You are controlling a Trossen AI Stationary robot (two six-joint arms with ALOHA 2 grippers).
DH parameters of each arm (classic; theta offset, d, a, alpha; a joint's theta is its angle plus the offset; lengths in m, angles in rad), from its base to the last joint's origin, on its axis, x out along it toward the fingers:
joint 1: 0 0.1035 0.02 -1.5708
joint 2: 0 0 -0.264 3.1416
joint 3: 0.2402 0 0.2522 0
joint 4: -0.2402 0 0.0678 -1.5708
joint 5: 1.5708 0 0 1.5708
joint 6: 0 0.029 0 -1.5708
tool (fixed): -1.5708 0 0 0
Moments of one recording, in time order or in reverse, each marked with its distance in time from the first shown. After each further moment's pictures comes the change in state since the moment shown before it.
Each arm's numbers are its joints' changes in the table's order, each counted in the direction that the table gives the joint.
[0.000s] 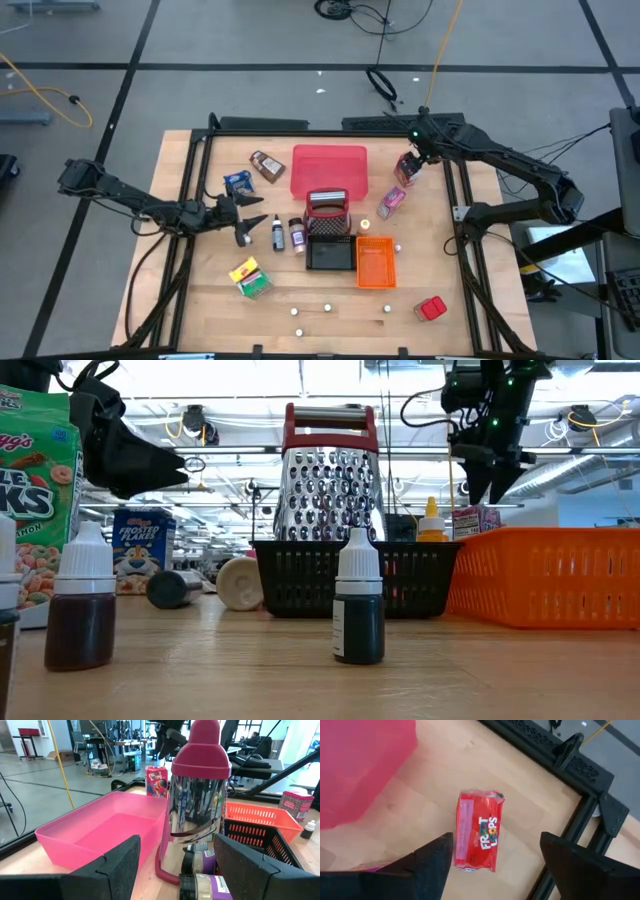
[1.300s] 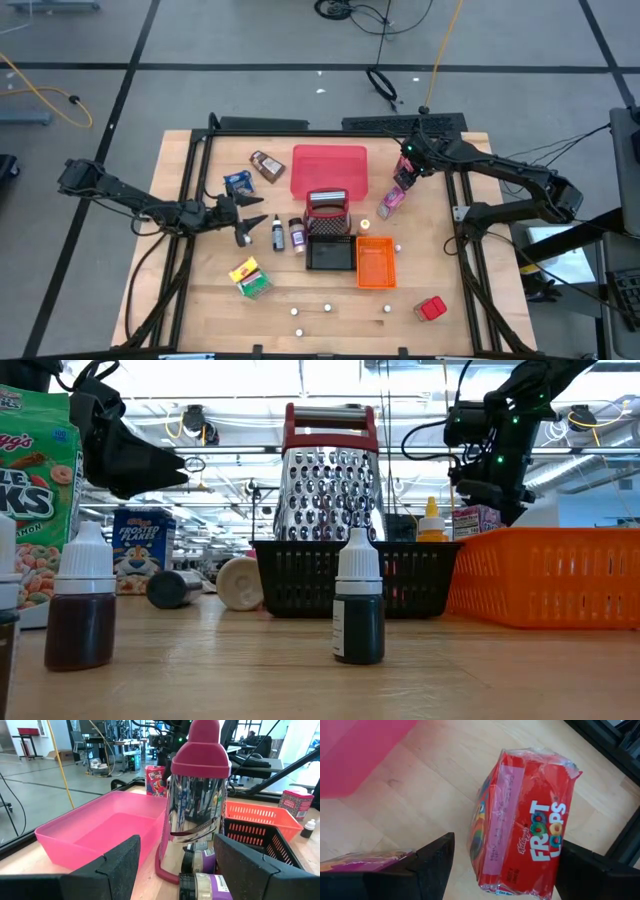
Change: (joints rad) left arm 0.000 0.000 0.000 -0.004 -0.002 0.000; right arm -0.002 0.007 -0.240 0.254 0.094 -0.070
